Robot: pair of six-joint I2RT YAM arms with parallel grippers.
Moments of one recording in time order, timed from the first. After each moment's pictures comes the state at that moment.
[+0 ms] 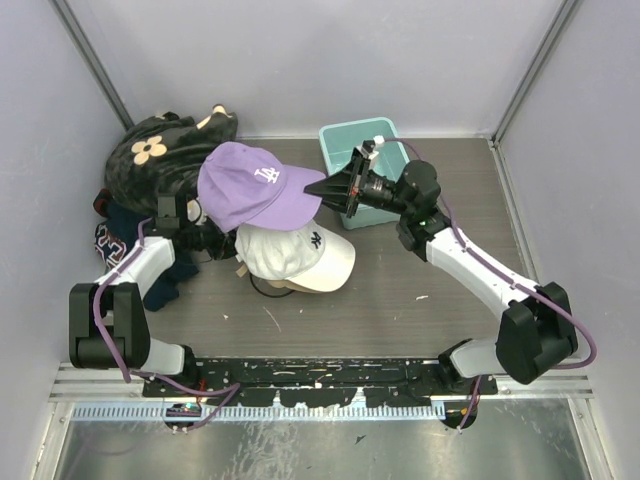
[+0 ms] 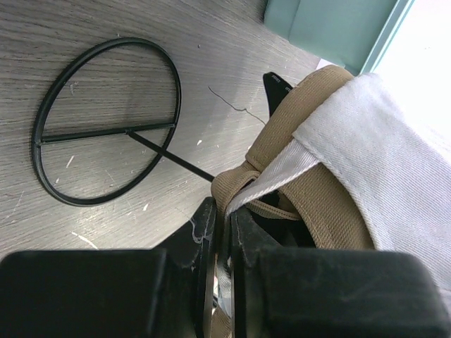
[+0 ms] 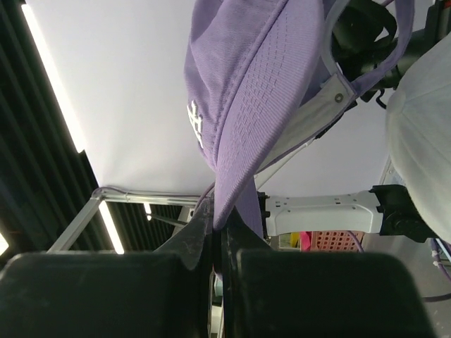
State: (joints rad) left arm -0.01 1.42 0.80 -0.30 0.82 -0.87; right arm 0.47 1.37 1.03 0.53 -0.82 1.76
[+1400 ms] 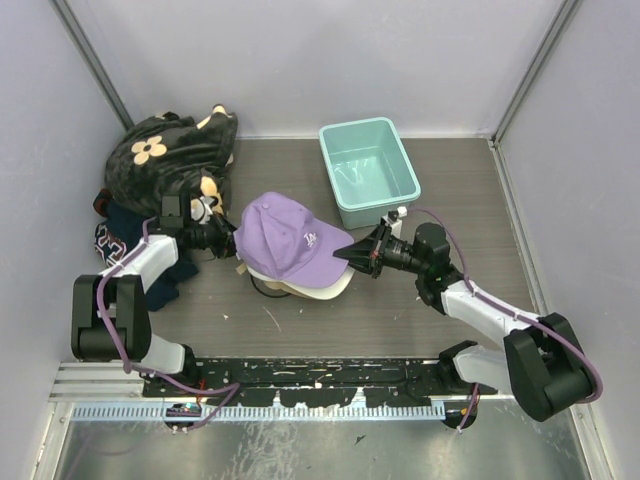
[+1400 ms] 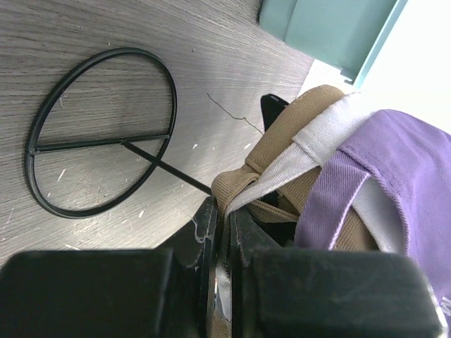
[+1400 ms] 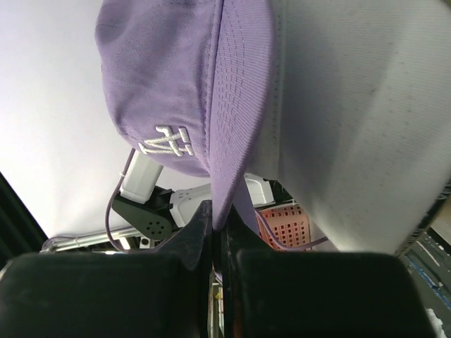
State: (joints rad) left arm -0.02 1.47 0.80 -0.24 0.84 -0.89; right arm 0.41 1.16 0.44 0.60 -0.79 1.64
